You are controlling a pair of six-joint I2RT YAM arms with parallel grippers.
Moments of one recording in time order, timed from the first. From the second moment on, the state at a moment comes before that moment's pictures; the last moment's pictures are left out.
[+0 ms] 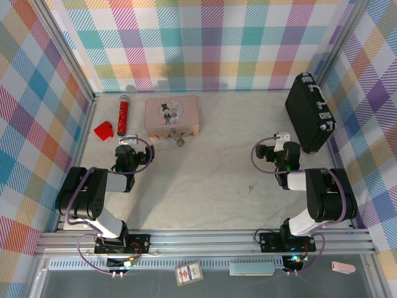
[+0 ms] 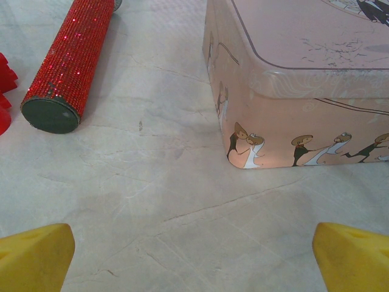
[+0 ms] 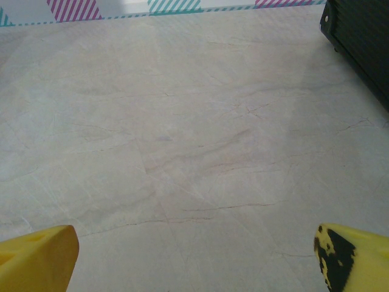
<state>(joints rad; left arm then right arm) -0.07 1.58 0.40 0.75 -0.07 -0.10 0.01 1.53 0.40 0.72 -0.10 0.04</state>
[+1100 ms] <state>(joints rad) -0.31 1.04 0.44 0.38 -0.30 -0.14 0.08 1.03 0.34 0.48 -0.15 0.03</state>
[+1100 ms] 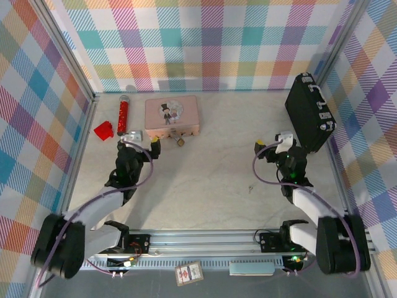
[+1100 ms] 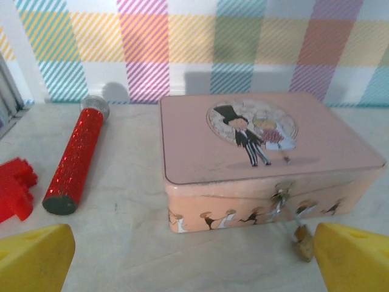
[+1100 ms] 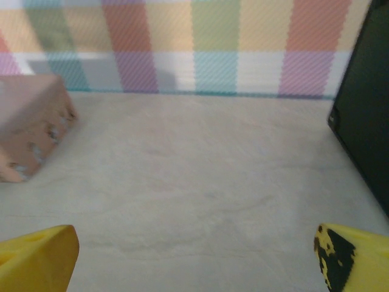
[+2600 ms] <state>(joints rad) -0.46 1.49 0.63 0.21 0.08 -0.74 0.09 0.40 0.40 -0.50 -0.48 0.76</state>
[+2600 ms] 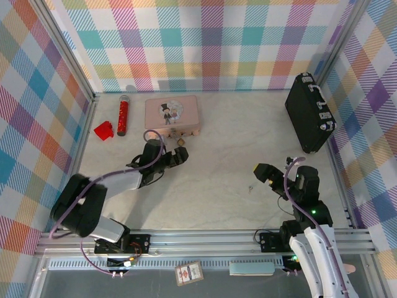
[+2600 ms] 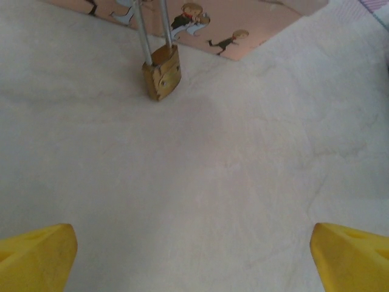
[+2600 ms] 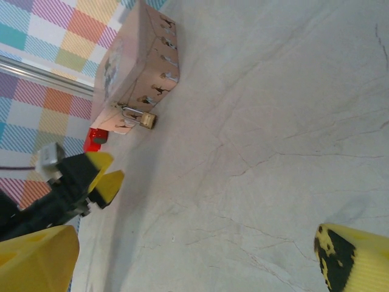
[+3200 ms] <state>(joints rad) -0.44 1.85 0.79 0.49 0.00 -0.83 0.09 0.32 0.40 -0.56 -0.50 0.78</state>
